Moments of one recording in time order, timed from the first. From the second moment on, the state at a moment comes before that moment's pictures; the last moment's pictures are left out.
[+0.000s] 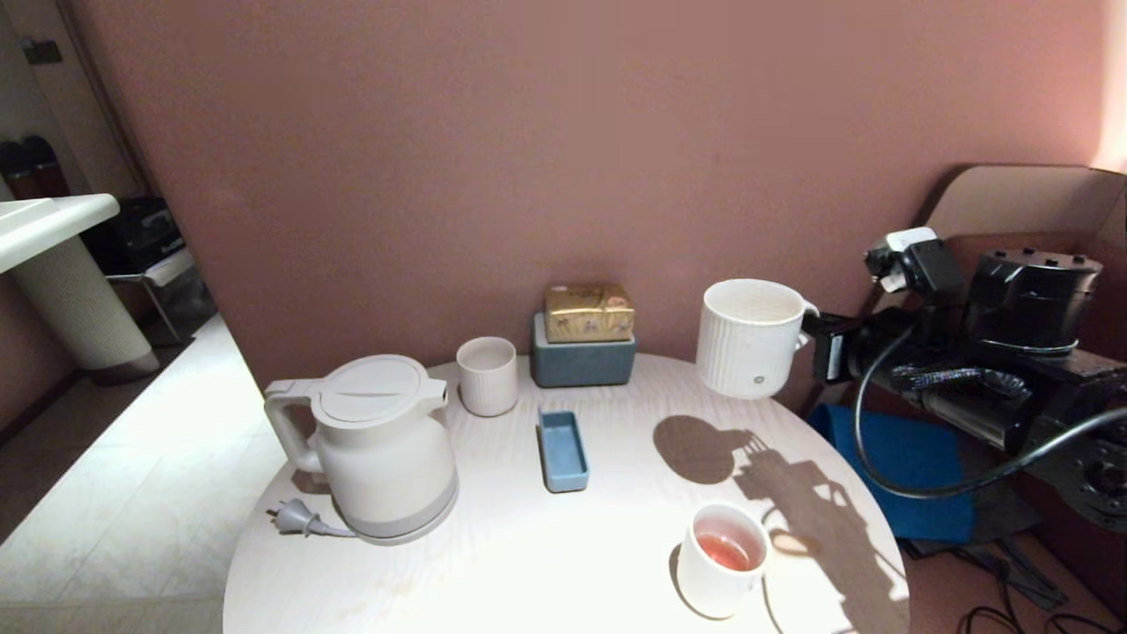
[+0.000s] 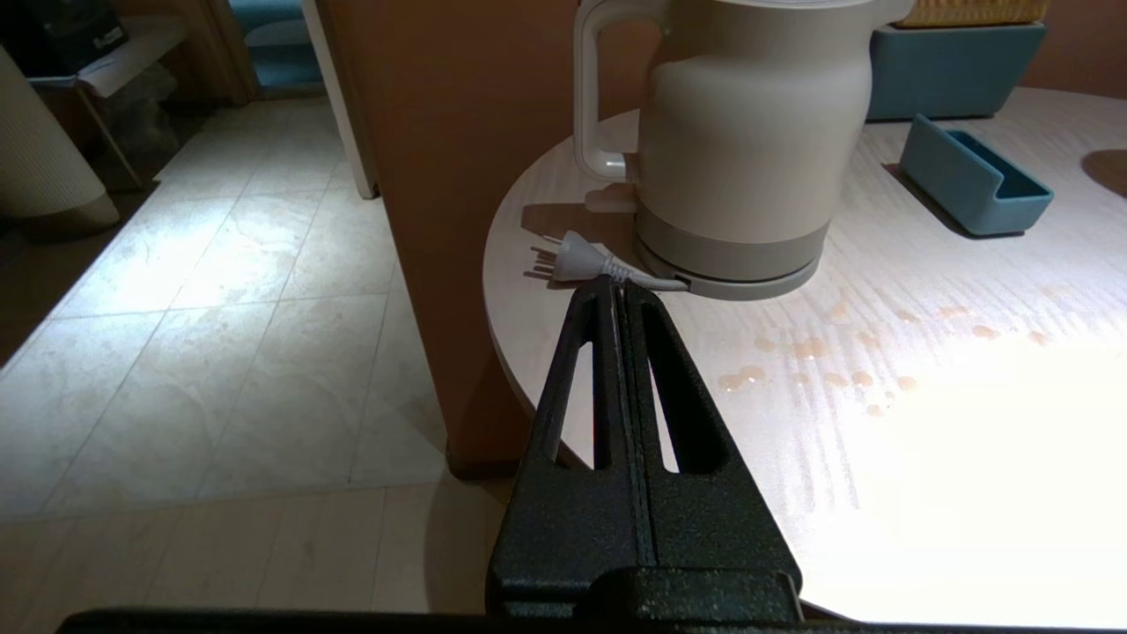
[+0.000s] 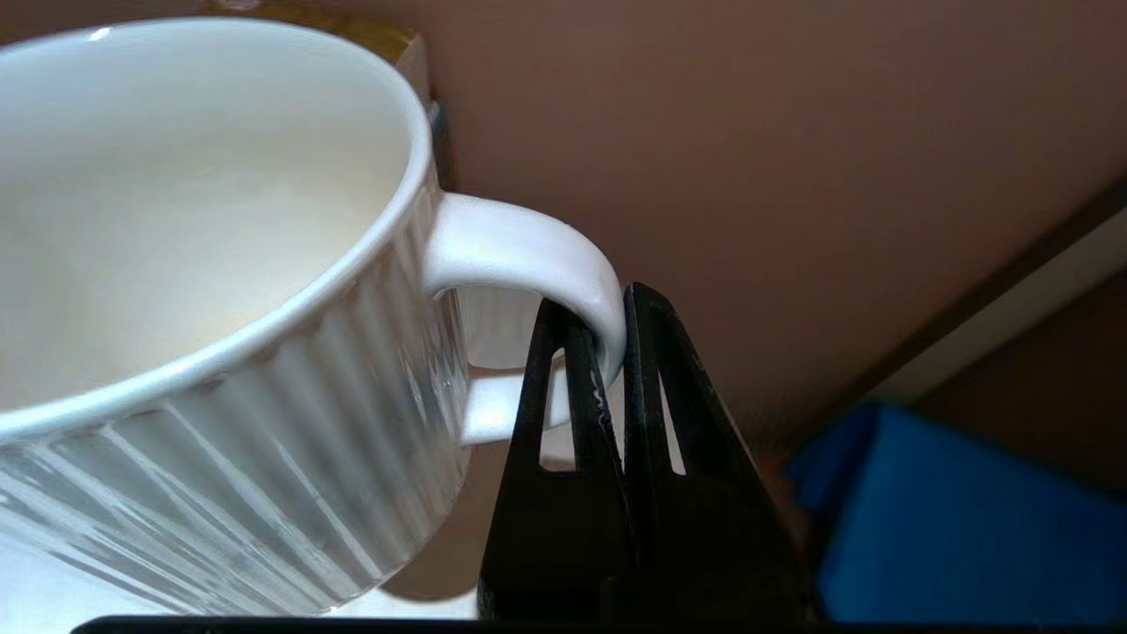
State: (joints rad) left arm 0.00 0.00 0.00 -0.03 0.00 0.00; right arm 0.20 1.69 -0.75 -0.78 -0.05 -0.08
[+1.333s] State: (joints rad) left arm 0.00 0.00 0.00 -0.03 0.00 0.00; right arm 0.27 2.13 -0.68 -1.24 -0.19 0.01
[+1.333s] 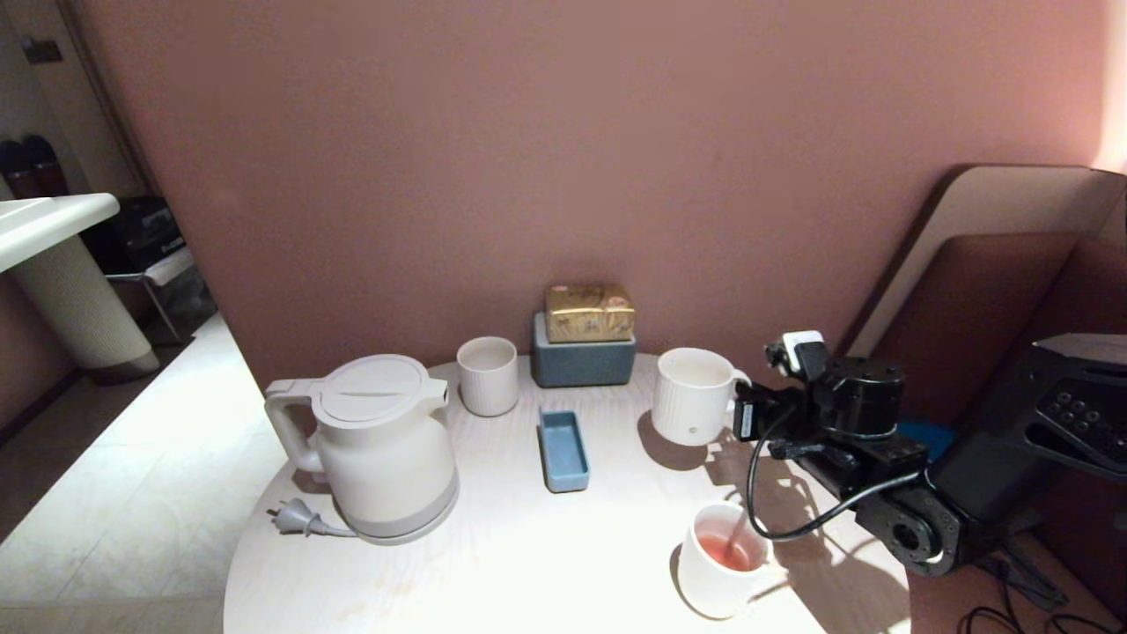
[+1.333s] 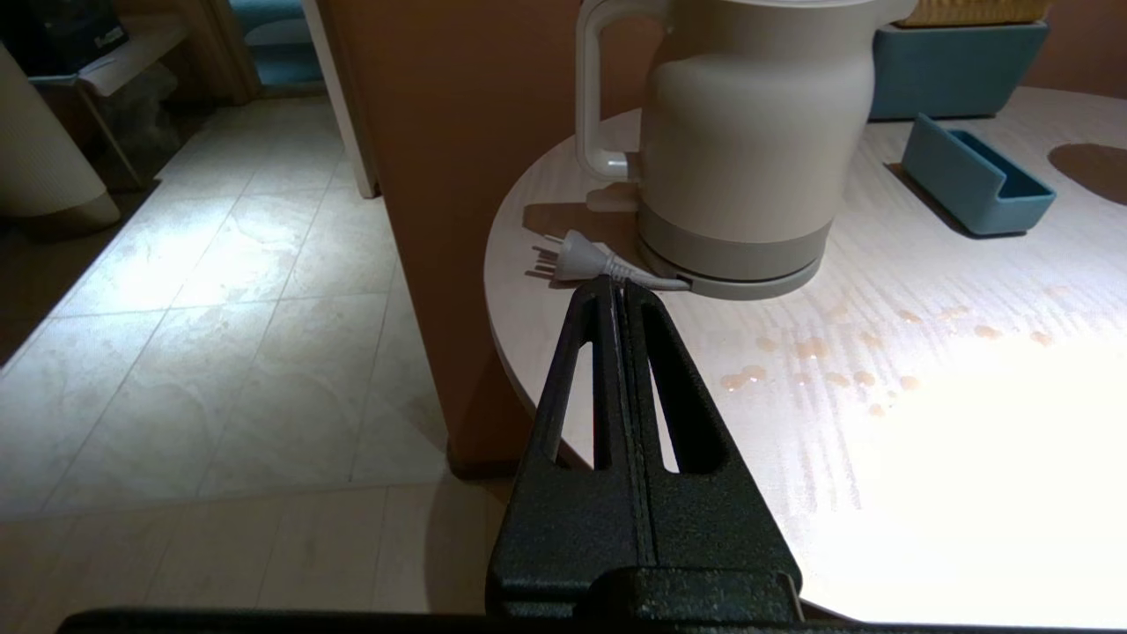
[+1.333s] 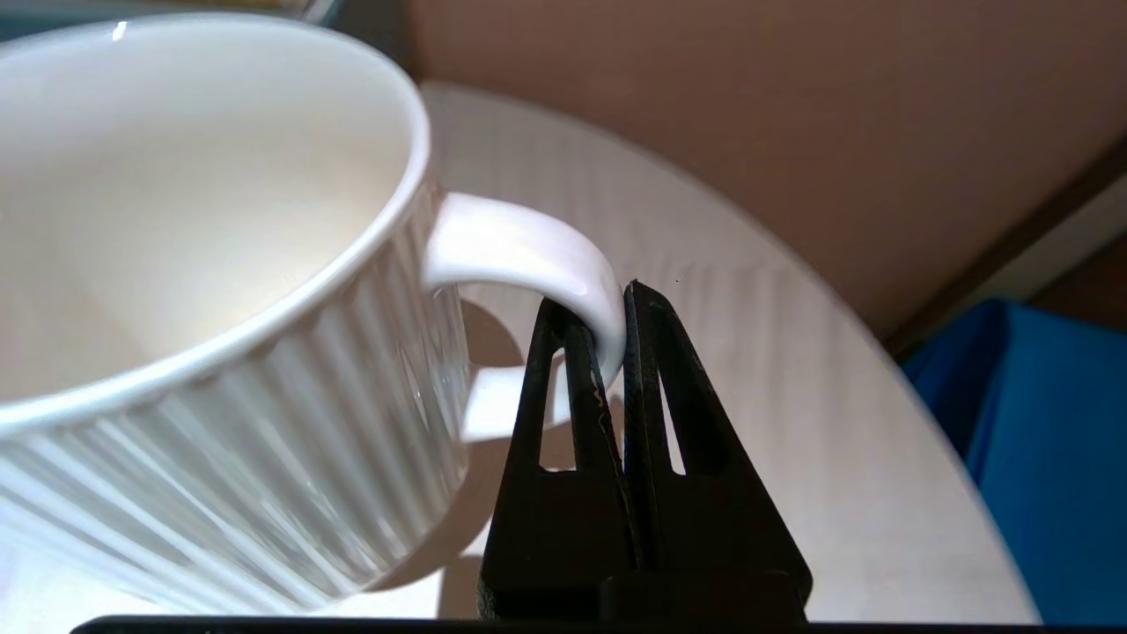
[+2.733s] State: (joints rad) left arm 0.00 0.00 0.00 -0.03 0.00 0.00; right arm 0.28 2.28 -0.69 -1.36 -0.22 -0.01
